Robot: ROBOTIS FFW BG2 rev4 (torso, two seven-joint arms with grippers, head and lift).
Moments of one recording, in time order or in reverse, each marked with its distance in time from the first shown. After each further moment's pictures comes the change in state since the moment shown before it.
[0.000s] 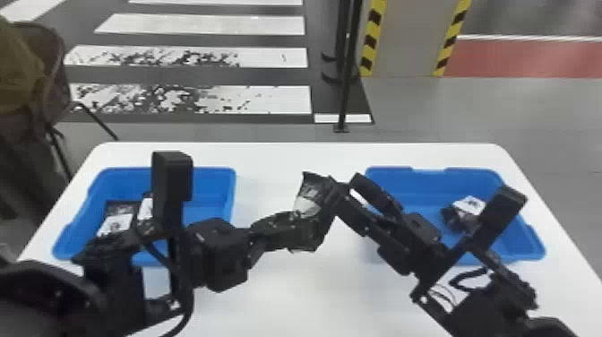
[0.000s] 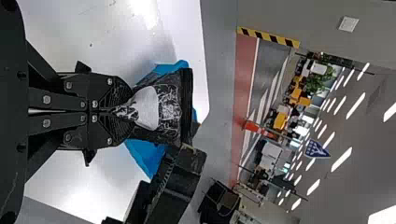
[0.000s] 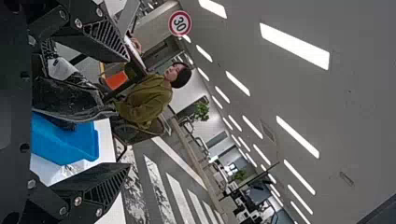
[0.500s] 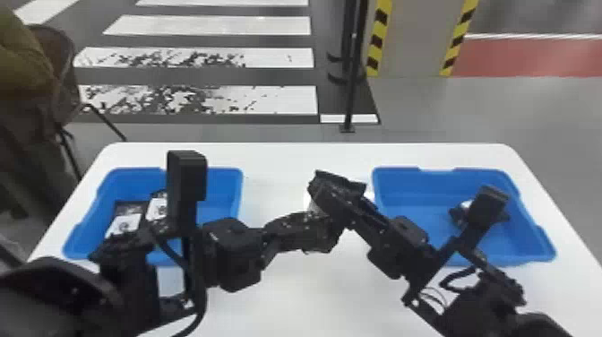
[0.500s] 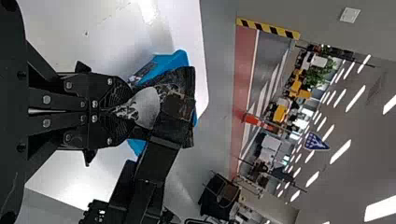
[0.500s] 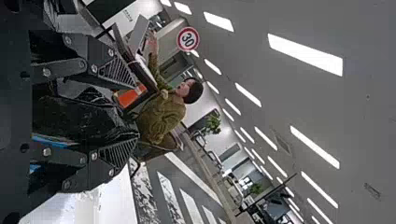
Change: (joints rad) left arm -0.007 0.002 -0.015 0.002 0.016 0.000 0.001; right arm -0.030 -0.006 0.048 0.030 -0.025 0.040 0.014
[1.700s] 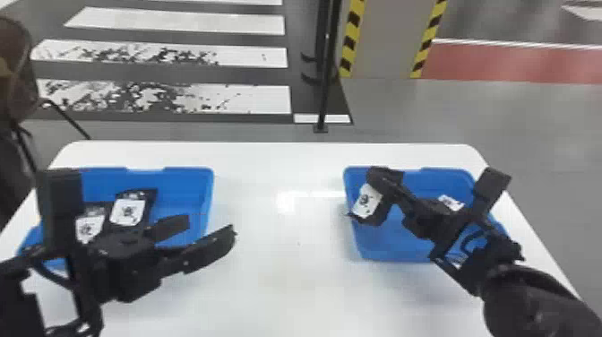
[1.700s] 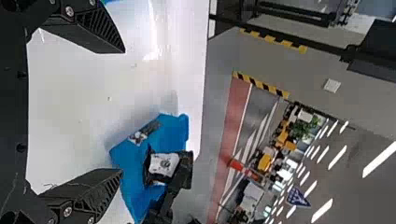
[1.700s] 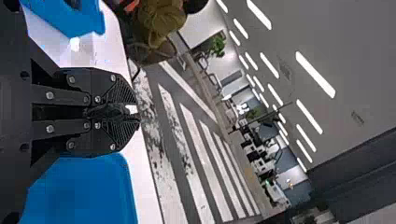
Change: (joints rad) left arm 0.110 -0.039 0.257 -0.007 0.041 -0.007 0.014; right arm -0.241 -0.050 -0.222 0.413 0.145 -0.036 -0.025
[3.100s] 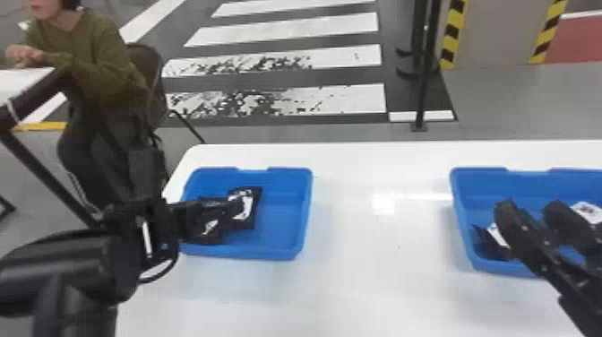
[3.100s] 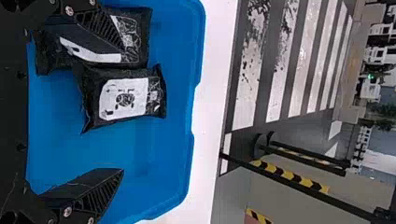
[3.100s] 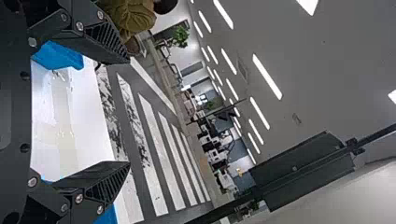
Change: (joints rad) left arm -0.288 0.016 0.146 0.369 -0.316 0.061 0.125; right arm 0.552 0.070 0.046 -0.578 0.004 -0.269 -0.140
